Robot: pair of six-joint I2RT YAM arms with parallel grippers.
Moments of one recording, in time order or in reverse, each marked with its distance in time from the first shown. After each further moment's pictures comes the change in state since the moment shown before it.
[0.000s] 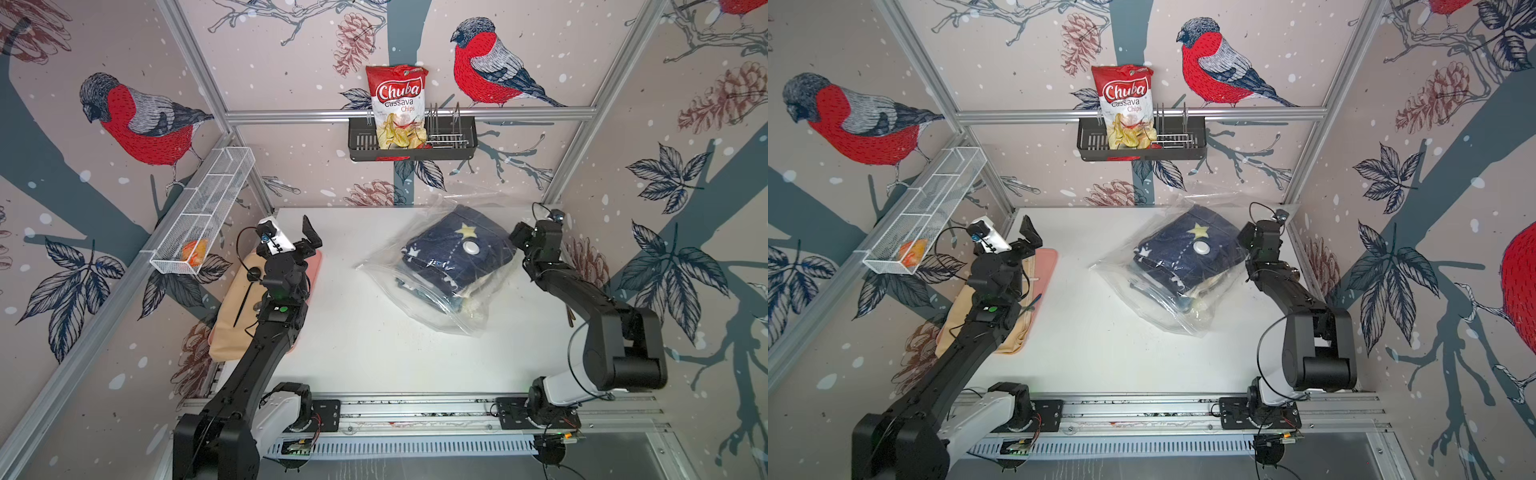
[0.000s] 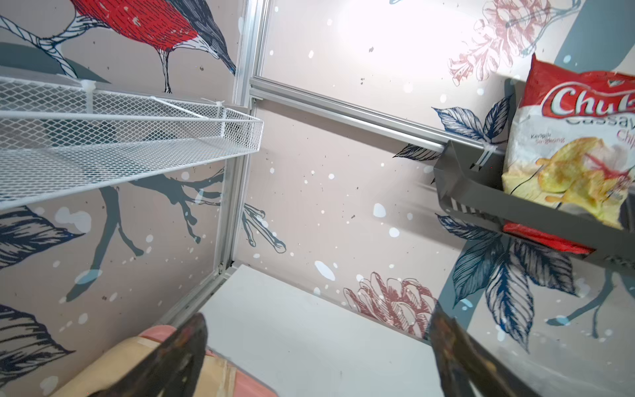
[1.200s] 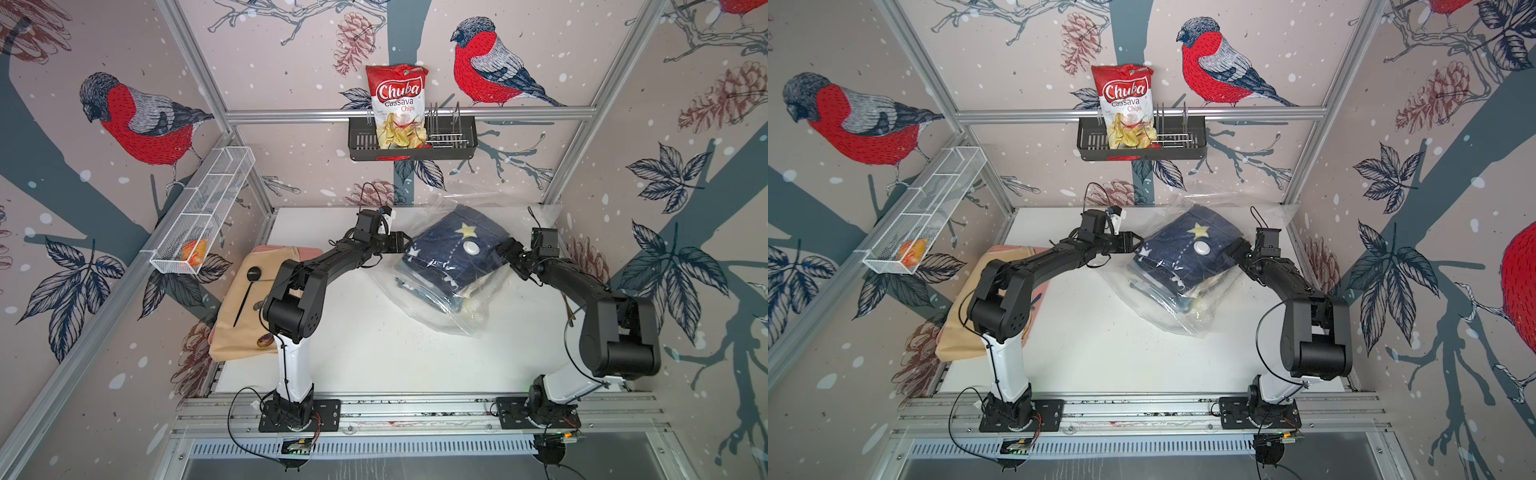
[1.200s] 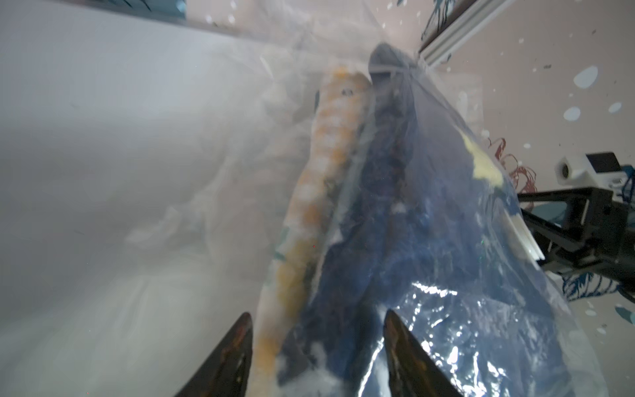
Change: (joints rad) left arm -0.315 1.006 0.702 -0.413 0.817 -0.109; right arm 0.000 0.084 0.051 -0.262 -0.389 0.173
